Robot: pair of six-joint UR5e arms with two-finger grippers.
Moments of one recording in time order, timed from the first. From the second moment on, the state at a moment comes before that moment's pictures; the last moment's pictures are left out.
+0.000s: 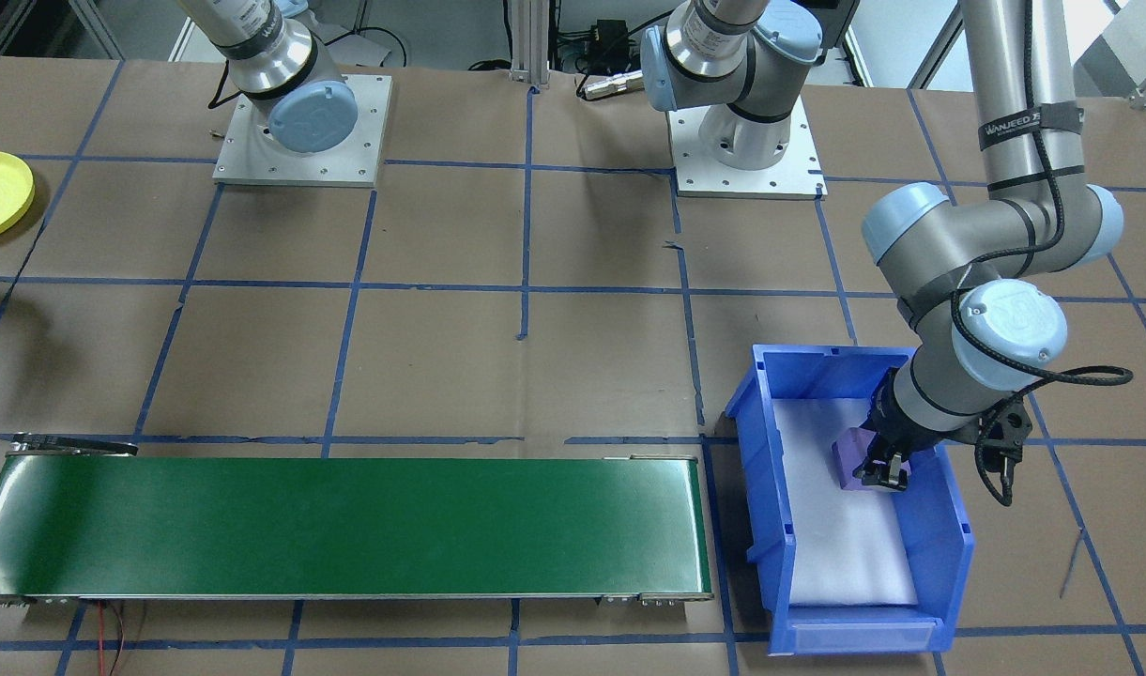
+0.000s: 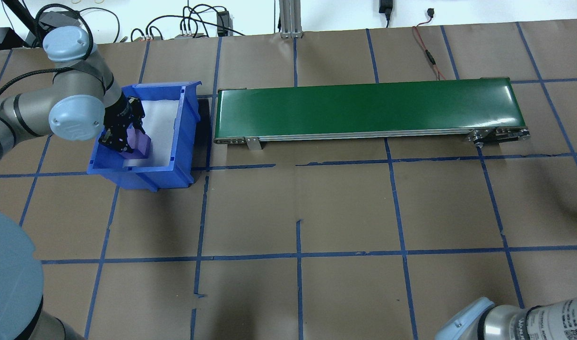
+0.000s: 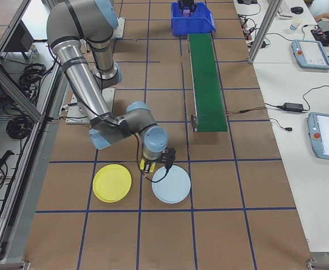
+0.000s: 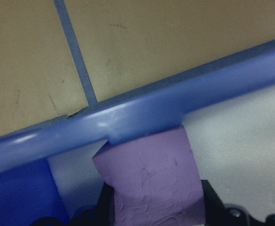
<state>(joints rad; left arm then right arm) -1.34 -1.96 -1.73 -1.03 1.68 -1.02 0.41 -1.29 1.84 -1.96 -1.64 -0.87</state>
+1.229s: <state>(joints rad) -1.62 -1.83 -1.65 -0.99 1.55 -1.03 0.19 -1.26 1.94 -2.12 -1.66 -1.05</state>
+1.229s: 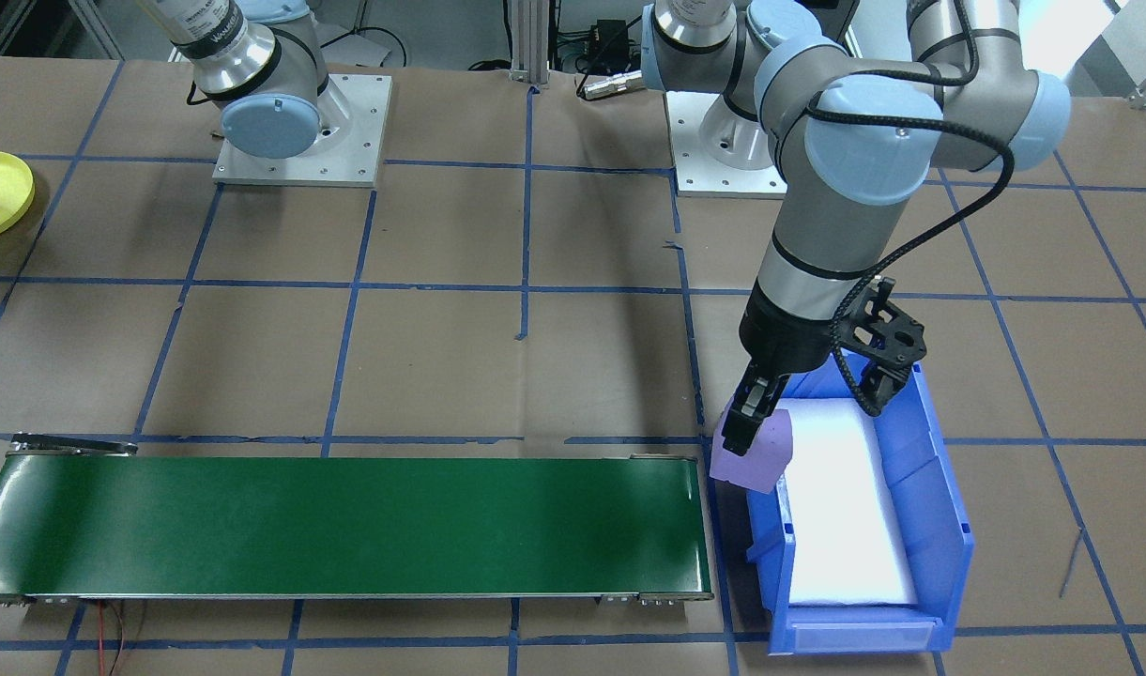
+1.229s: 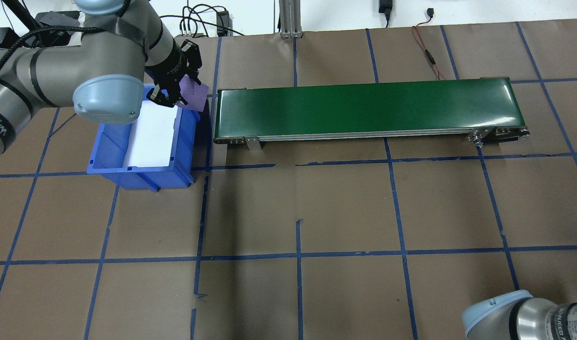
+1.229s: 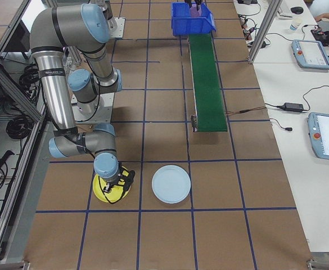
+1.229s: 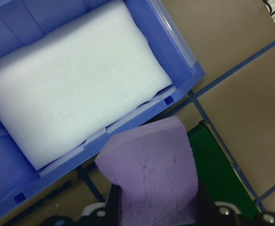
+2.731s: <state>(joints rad) -1.67 -1.83 -1.64 -0.95 1.56 -0.81 0.68 -1.29 1.62 -1.88 -1.52 -0.92</state>
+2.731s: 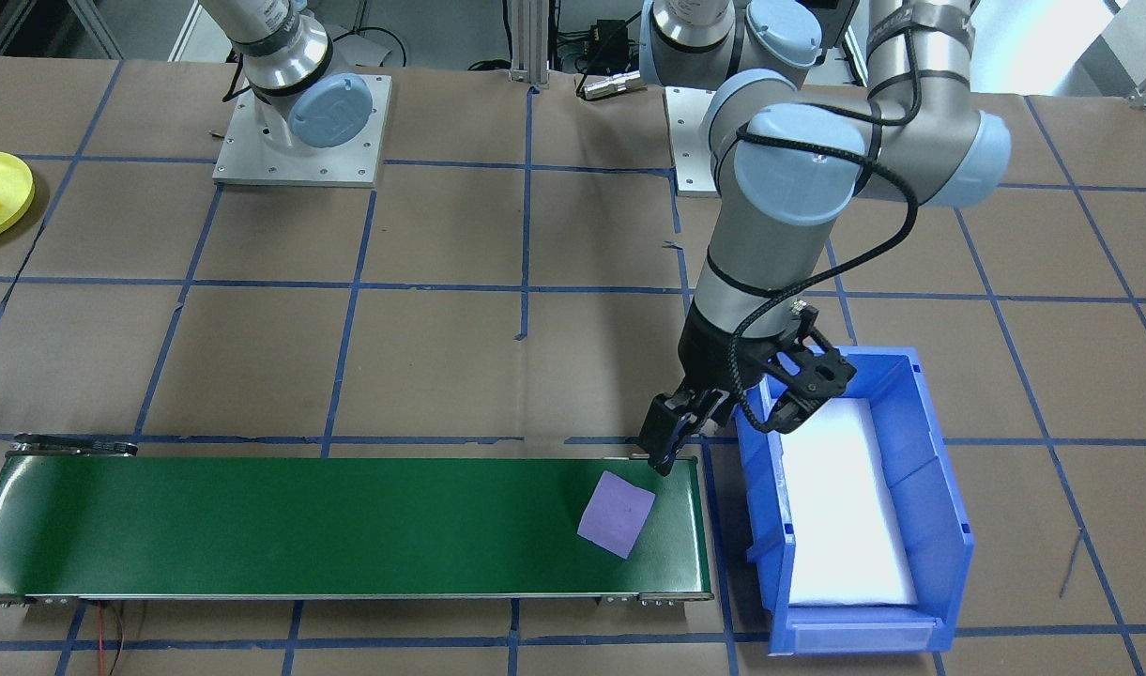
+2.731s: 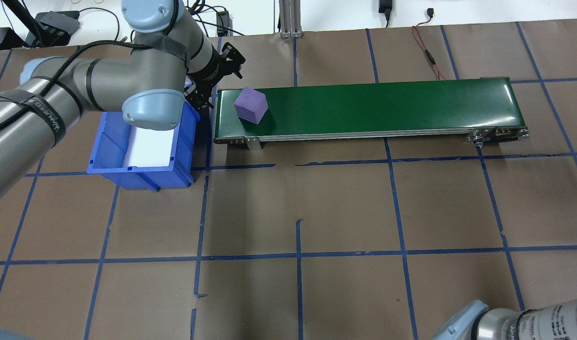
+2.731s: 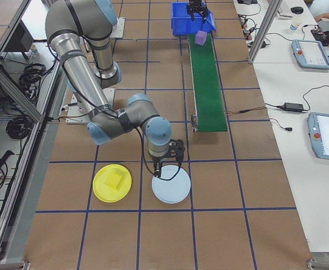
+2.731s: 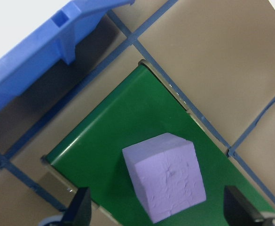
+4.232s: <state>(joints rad) -1.43 -1.54 -1.67 -1.21 1.68 -0.02 1.10 -1.13 1.56 -1.97 -1.26 -0.48</state>
